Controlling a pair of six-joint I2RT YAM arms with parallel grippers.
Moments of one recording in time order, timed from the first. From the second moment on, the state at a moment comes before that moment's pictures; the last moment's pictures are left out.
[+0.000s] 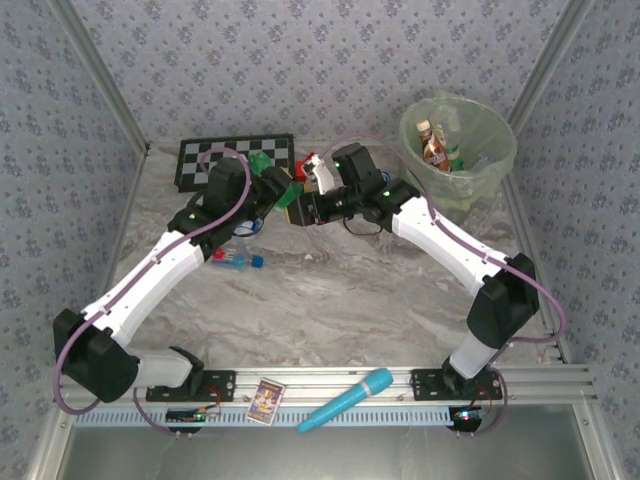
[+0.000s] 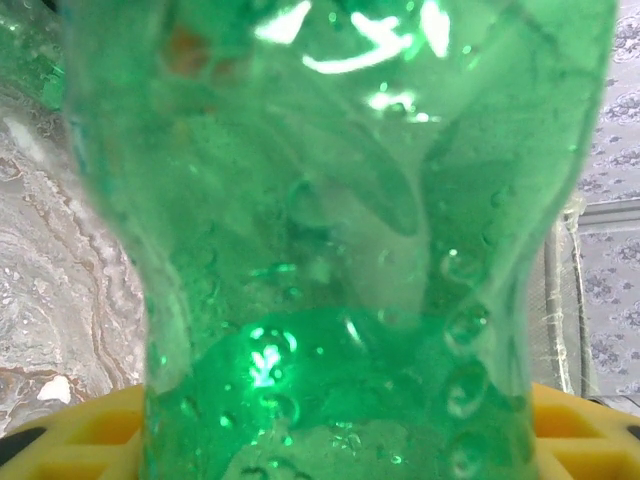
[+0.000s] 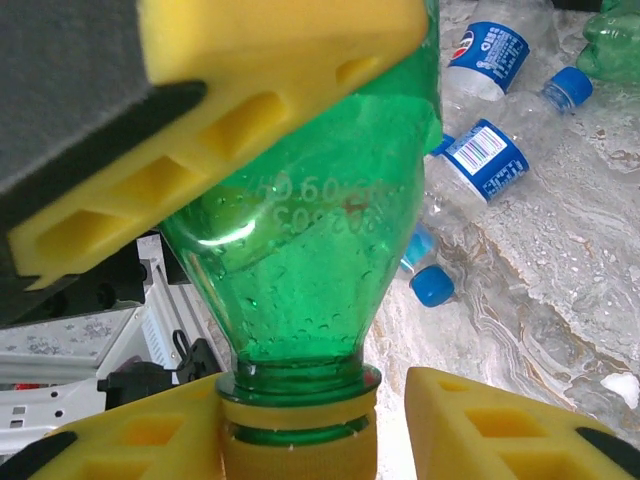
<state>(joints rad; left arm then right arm) -0.55 1.30 1.20 -0.36 0.01 -1.19 0.67 1.65 1.53 -0.52 -0.57 0.40</state>
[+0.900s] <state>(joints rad) -0.44 1.22 1.27 -0.43 0.06 -0.99 0.45 1.47 1.61 -0.72 -0.39 0.41</state>
